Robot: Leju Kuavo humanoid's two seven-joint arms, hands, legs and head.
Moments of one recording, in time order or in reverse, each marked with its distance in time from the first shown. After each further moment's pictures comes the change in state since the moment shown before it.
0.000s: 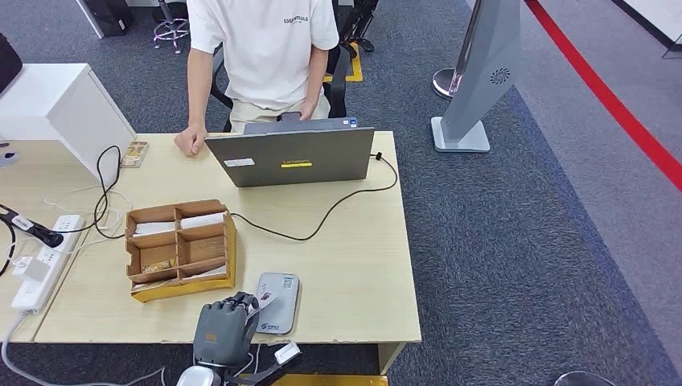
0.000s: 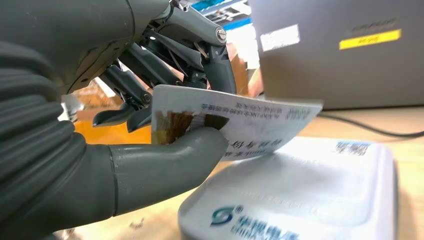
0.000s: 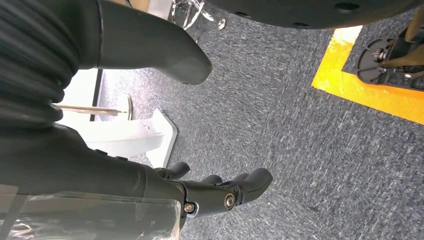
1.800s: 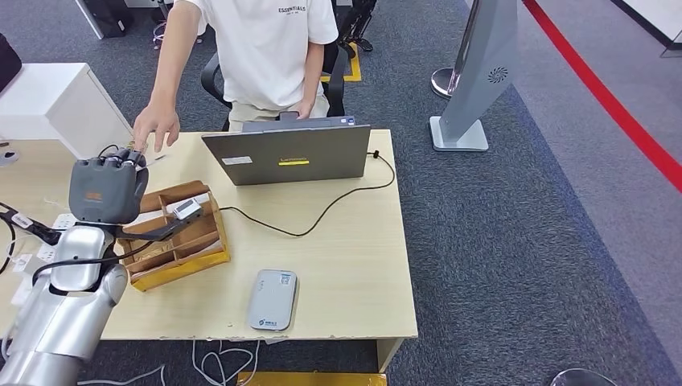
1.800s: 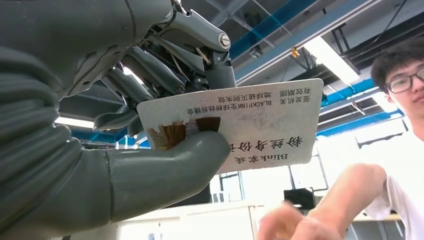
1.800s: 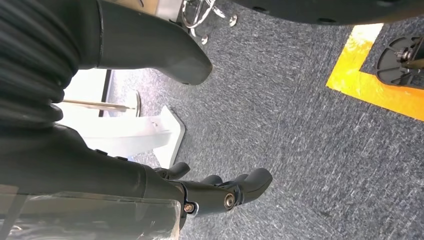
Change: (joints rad) left arm -0.572 0.315 0.031 -0.006 0.024 -0.096 0.083; right arm 0.003 0.000 -0.020 0.000 0.039 0.021 0.023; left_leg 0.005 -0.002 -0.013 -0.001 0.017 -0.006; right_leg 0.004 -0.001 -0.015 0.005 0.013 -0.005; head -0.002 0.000
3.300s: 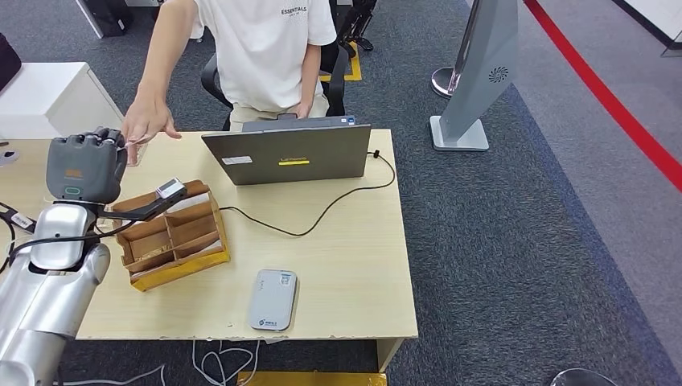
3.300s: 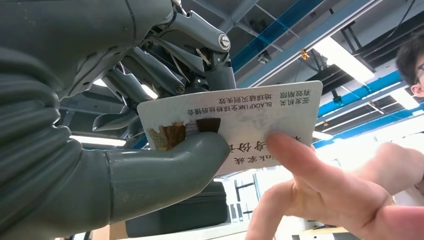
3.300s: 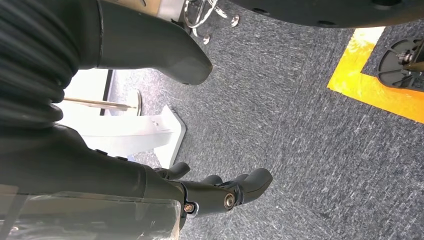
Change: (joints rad) left arm -0.104 0.031 0.001 0.080 -0.038 -0.023 0.022; right arm -0.004 -0.001 -0.011 0.000 0.020 0.013 0.001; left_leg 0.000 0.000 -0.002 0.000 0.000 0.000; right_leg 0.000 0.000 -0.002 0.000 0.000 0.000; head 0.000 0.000
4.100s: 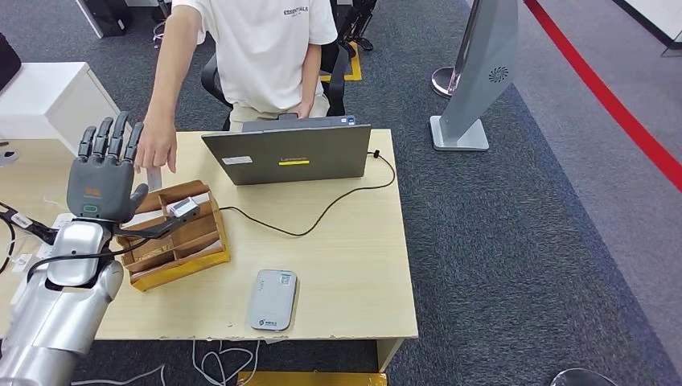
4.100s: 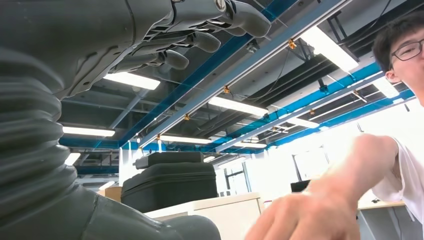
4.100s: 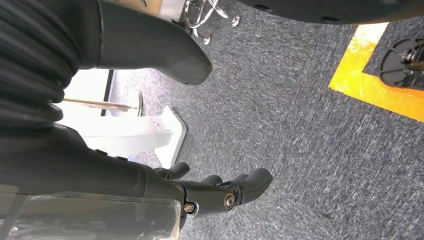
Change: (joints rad) left arm 0.085 -0.022 0.001 -0.048 0.003 -0.017 -0.011; right arm 0.000 0.000 -0.022 0.000 0.017 0.002 -0.003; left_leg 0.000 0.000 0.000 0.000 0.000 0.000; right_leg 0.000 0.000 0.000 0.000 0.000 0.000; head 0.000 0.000
